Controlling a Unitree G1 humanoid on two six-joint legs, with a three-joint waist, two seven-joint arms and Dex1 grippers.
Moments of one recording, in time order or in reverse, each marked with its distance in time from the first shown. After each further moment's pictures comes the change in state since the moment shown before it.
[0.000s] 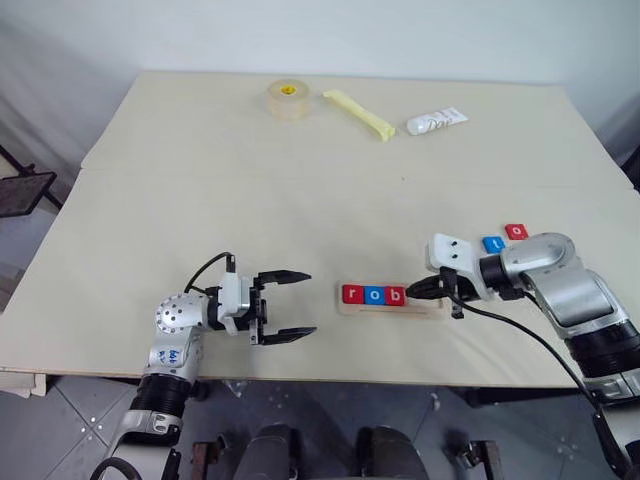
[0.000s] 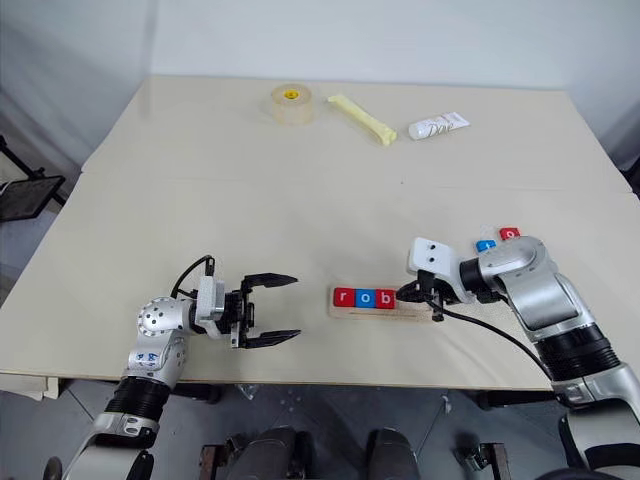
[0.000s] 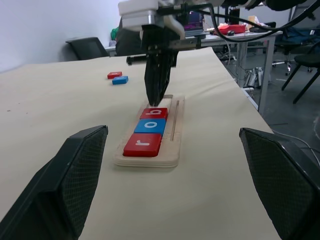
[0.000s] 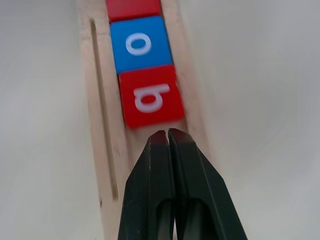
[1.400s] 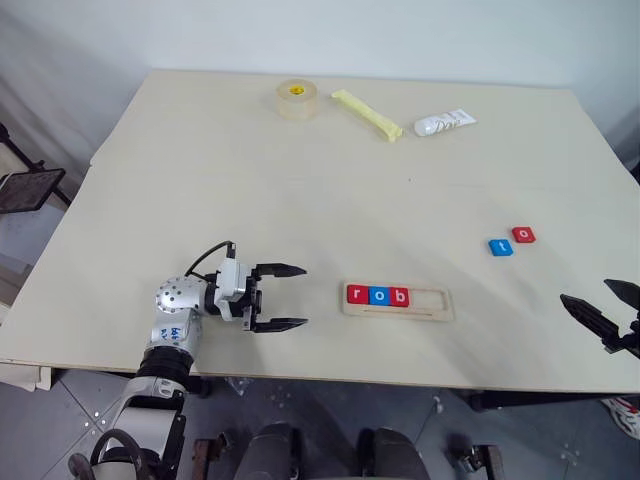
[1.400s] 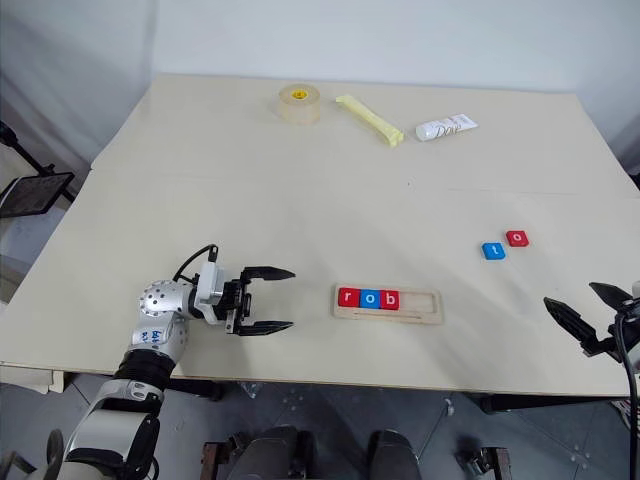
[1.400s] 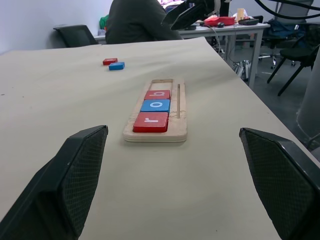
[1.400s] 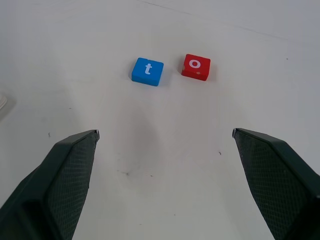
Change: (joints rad) left arm -0.174 0.008 0.019 0.294 0.005 -0.060 -0.152; right arm 0.704 0.090 -0.931 -0.026 0.348 -0.052 -0.393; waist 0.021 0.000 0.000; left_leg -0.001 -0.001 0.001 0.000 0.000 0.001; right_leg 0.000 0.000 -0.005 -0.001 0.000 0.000
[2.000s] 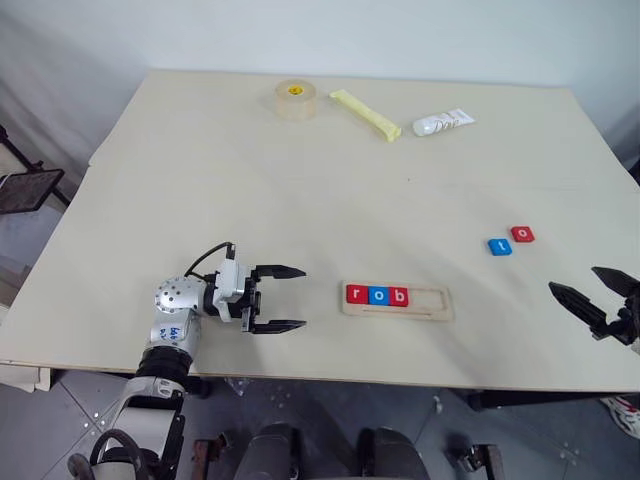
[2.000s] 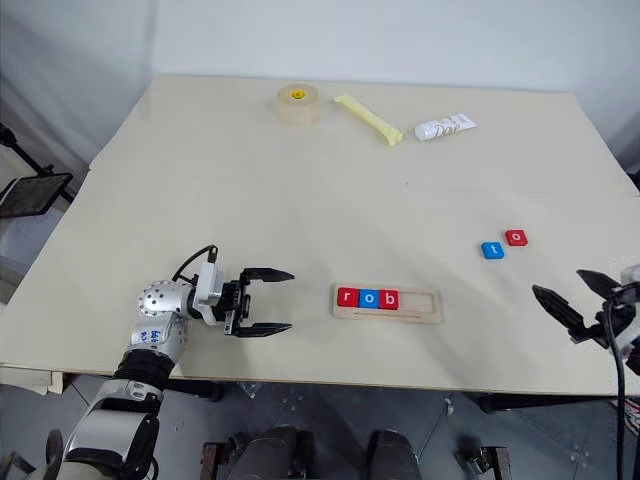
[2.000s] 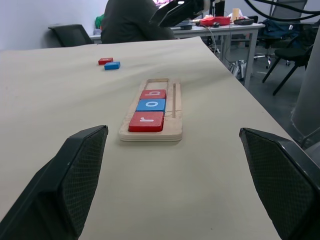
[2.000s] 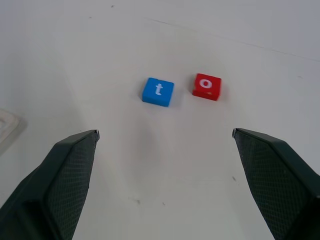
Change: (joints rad) left arm 0.007 0.005 0.003 -0.025 -0.002 0.011 -0.016; right arm -0.087 -0.006 0.065 0.014 0.023 0.020 -0.031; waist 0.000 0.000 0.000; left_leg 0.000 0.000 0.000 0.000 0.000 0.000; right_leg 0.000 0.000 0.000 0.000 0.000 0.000
